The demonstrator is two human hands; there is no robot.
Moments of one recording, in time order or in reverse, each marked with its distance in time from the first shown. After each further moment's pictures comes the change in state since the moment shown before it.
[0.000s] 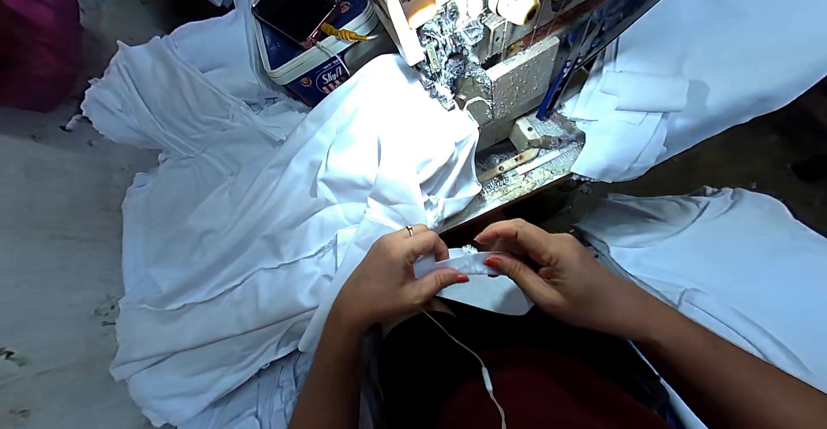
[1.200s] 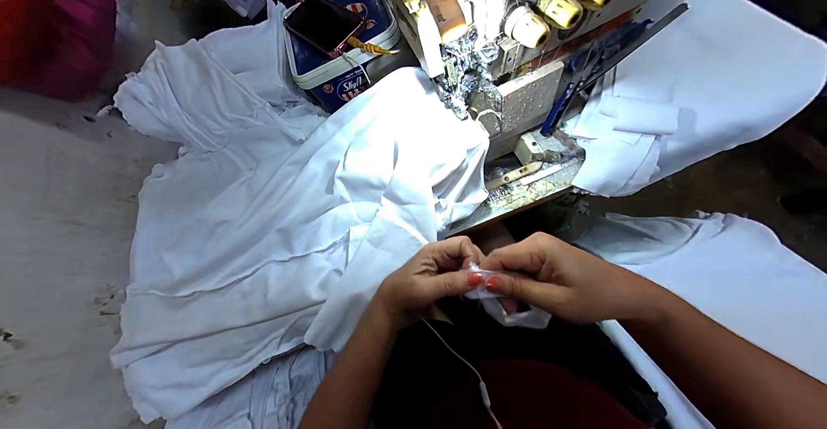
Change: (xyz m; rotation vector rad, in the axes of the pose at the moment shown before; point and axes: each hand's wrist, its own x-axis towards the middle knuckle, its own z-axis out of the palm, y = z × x) left_hand 0.006 -0.022 0.042 -0.980 -0.121 0.134; right_hand 0.024 -0.011 -0.015 0.372 -0.405 -0.006
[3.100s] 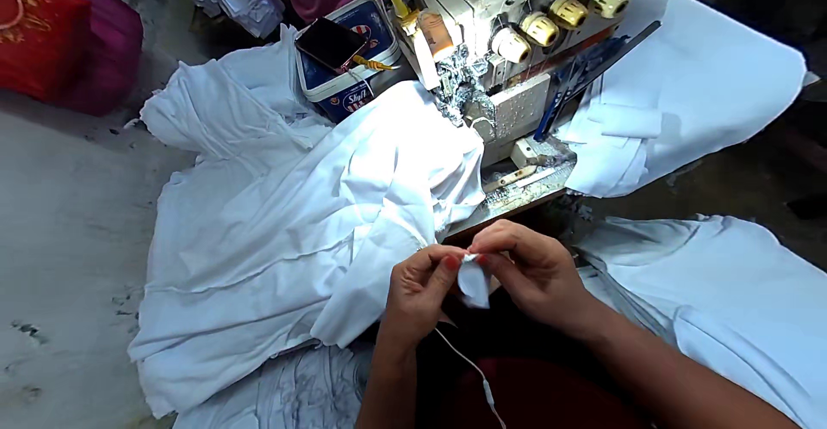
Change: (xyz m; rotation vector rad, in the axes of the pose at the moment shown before) left_hand -0.013 0.016 0.055 0.243 0.601 0.198; right_hand 0.004 0.016 0.042 -0.126 0.564 -0.325
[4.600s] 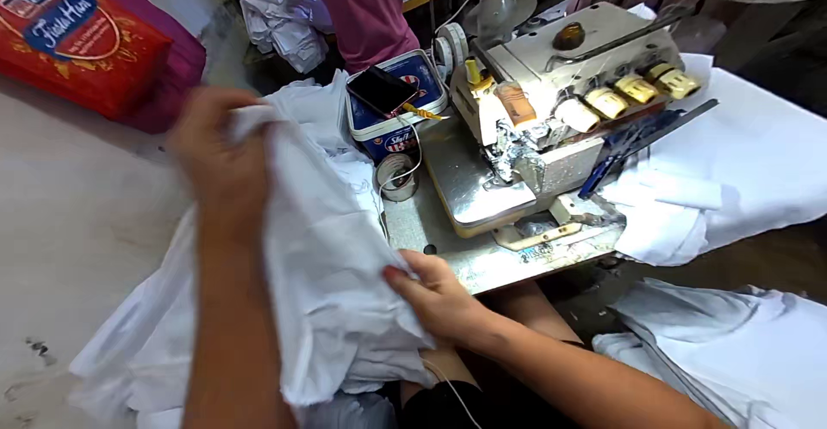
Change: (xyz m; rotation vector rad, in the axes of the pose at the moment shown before) left_hand 0.136 0.166 -0.151 1.384 0.272 0.444; right_hand 0.090 0.006 0.116 0.392 -0.097 0.360
